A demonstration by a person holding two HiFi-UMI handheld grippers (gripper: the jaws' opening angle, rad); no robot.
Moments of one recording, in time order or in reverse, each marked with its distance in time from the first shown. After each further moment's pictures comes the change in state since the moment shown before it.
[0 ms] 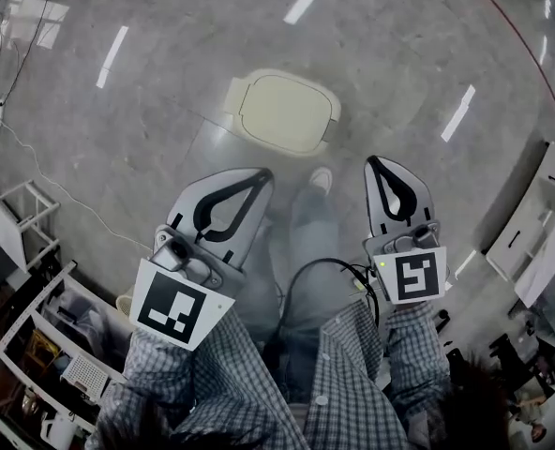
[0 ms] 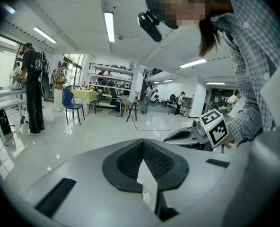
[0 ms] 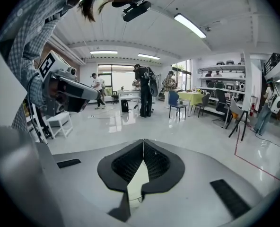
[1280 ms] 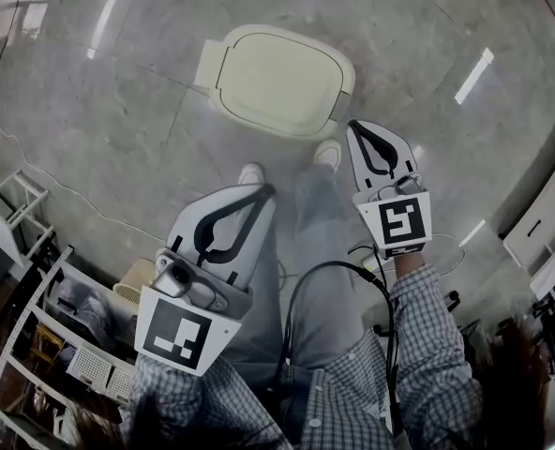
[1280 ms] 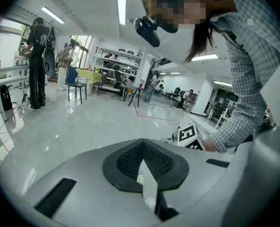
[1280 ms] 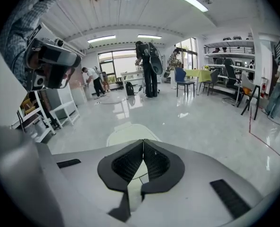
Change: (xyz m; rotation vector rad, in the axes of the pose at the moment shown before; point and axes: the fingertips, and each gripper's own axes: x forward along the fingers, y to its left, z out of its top) left arm 0.067 -0.004 -0.127 -0.130 0.128 0.001; right arm 0.111 0.003 -0.191 0.050 0.166 0.117
